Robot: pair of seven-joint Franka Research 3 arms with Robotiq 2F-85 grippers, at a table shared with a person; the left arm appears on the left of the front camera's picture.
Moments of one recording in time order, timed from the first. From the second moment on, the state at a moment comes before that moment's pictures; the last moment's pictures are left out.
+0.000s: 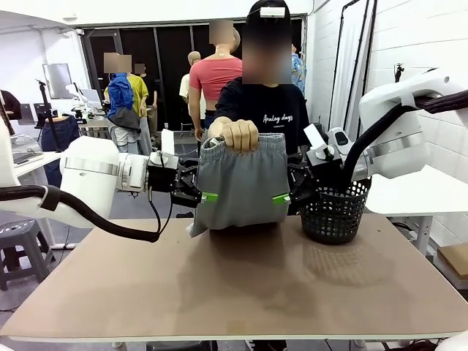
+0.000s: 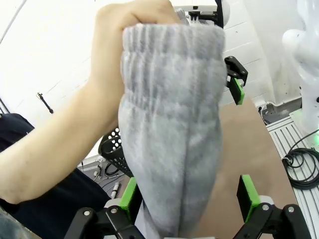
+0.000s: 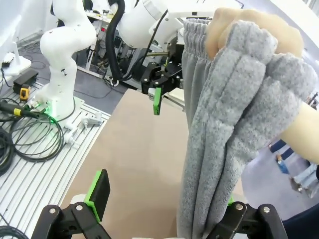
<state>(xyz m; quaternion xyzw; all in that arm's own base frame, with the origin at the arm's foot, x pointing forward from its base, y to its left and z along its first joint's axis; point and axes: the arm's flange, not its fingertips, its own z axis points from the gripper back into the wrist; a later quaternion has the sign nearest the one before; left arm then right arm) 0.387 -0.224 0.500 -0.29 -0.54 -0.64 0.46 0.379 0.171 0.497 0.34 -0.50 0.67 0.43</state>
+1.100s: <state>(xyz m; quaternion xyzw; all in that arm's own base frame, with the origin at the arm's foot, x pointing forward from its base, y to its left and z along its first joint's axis) 0.399 -0.239 0.499 -0.37 -0.54 -0.61 0.45 0.394 0.186 0.509 0.42 -0.51 0.64 0.39</state>
